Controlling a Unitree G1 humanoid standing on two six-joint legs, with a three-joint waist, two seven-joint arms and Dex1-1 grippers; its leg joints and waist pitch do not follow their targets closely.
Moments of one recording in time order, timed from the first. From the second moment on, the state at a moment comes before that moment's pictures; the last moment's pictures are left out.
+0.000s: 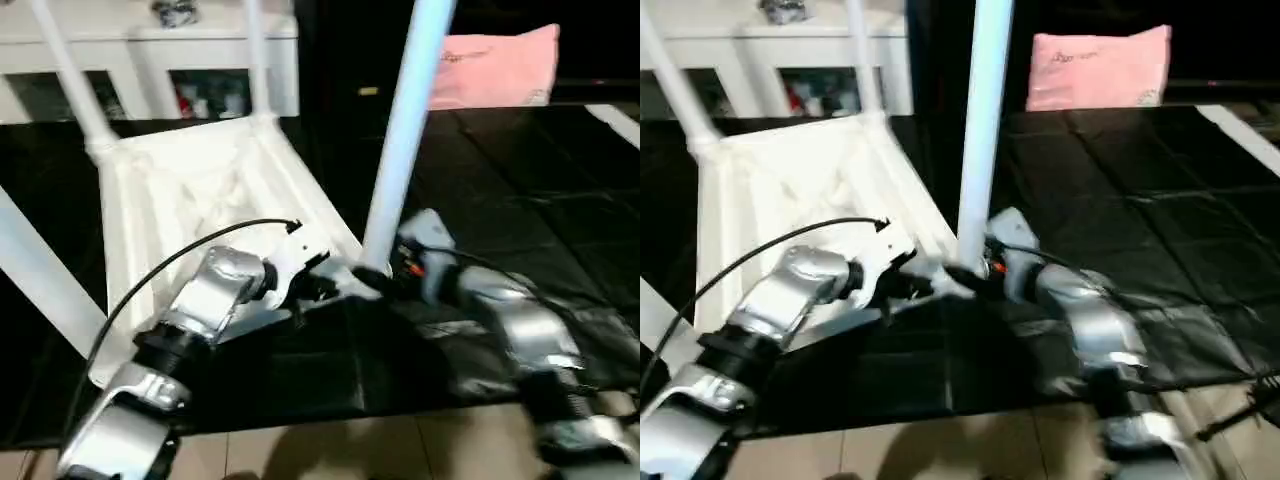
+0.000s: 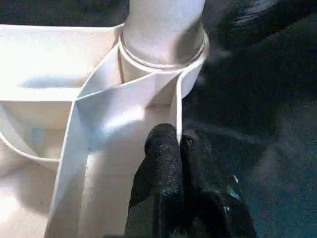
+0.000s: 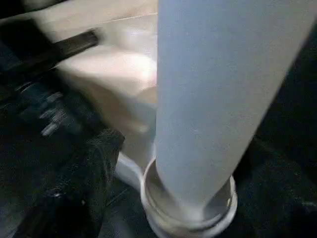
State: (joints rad) left arm -0.62 0.30 -0.32 0.45 0.03 0.41 -1.09; right arm -0.43 -0.34 0.12 0.29 0.15 0.32 1.00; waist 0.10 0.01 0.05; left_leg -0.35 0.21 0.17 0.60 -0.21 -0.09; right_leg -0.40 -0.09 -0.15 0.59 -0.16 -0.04
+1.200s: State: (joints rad) left arm -0.62 0.45 -0.48 0.38 0.02 0.20 -1.47; right arm -0.47 -0.49 0.28 0.34 0.22 0.23 1.54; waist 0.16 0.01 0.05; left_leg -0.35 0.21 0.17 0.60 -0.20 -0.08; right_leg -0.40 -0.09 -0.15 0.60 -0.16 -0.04
